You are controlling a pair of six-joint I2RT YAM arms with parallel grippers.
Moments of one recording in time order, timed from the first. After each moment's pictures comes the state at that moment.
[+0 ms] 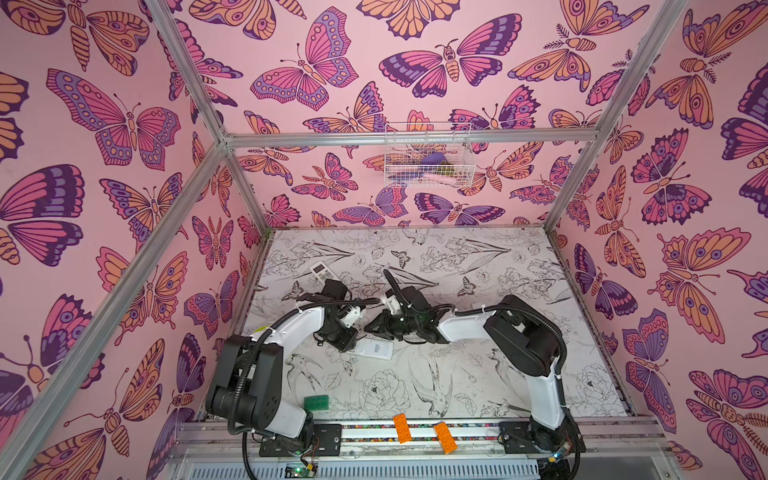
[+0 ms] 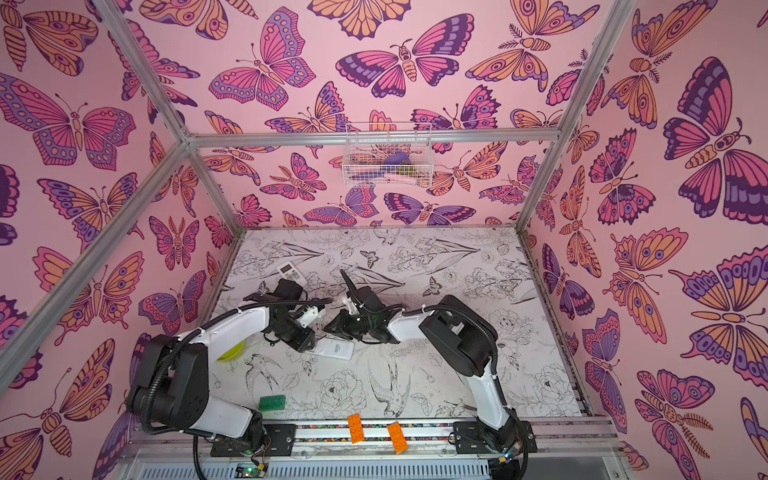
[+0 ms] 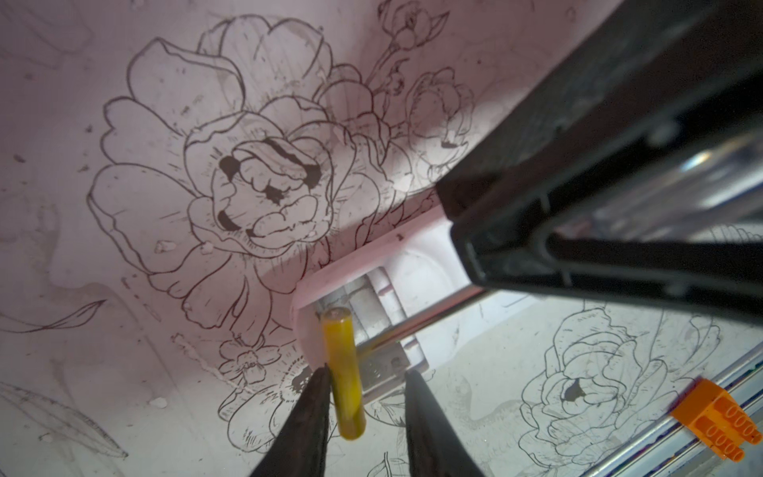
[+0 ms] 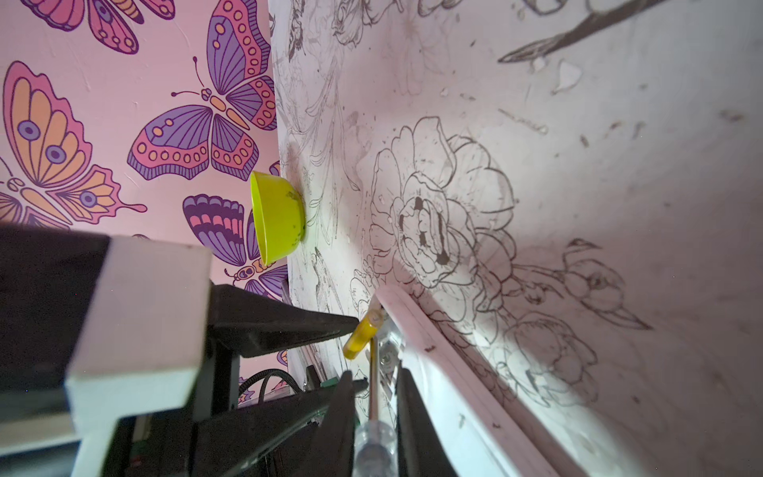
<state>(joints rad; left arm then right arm) -0.27 1.50 0.87 -0.81 0.23 0.31 0.87 2.05 1.11 0.38 -0.54 1.14</state>
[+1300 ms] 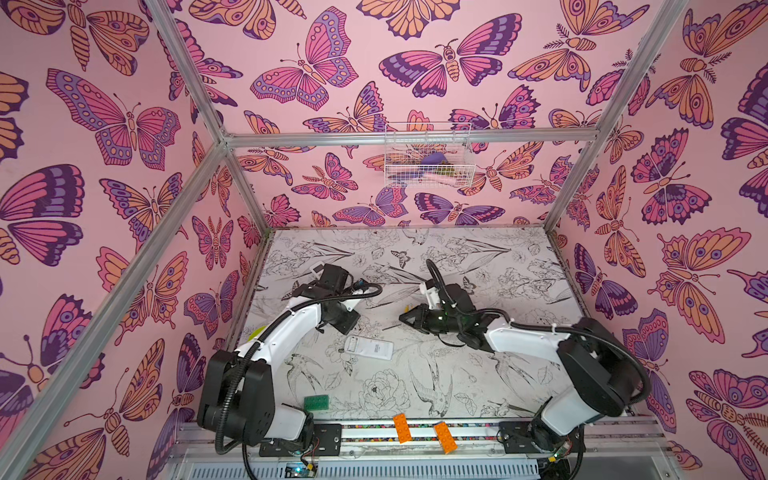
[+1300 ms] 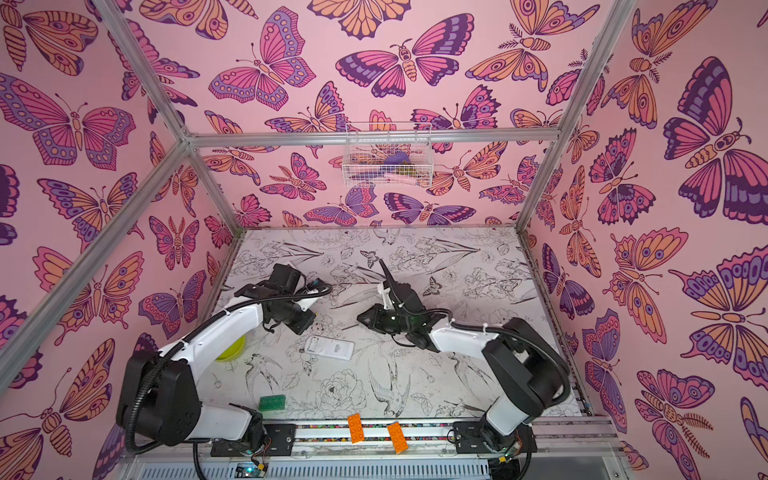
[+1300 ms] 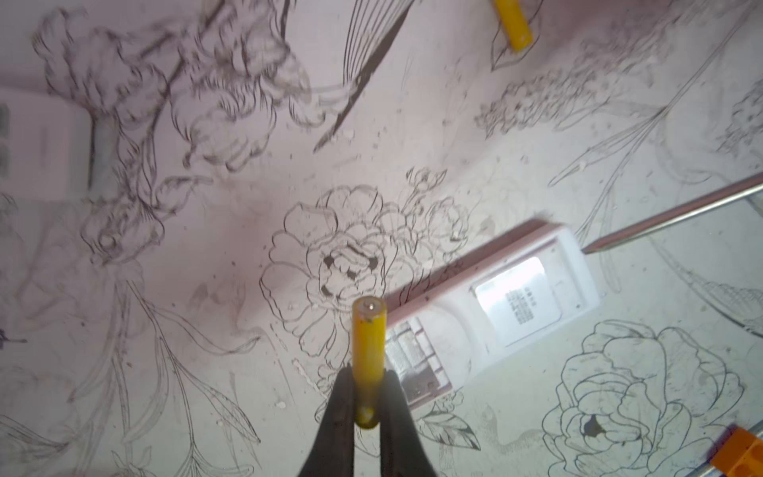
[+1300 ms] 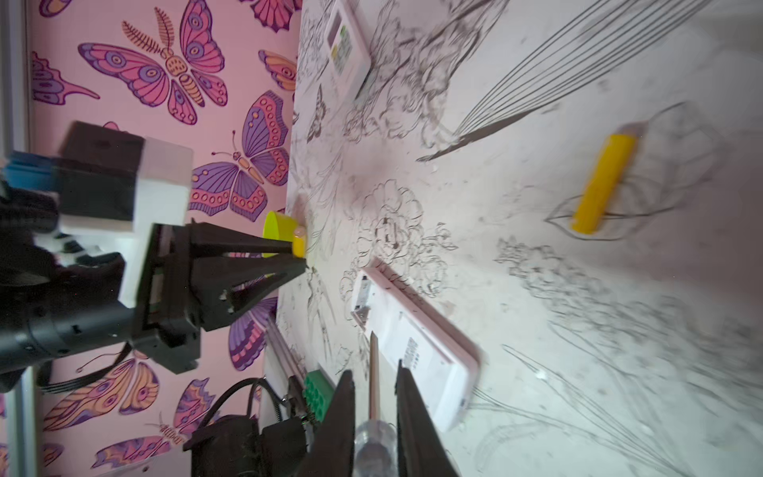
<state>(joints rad) -0.32 1.44 1.02 -0.79 0.15 0.35 0.74 1.55 0.75 0.26 -0.37 0.99</state>
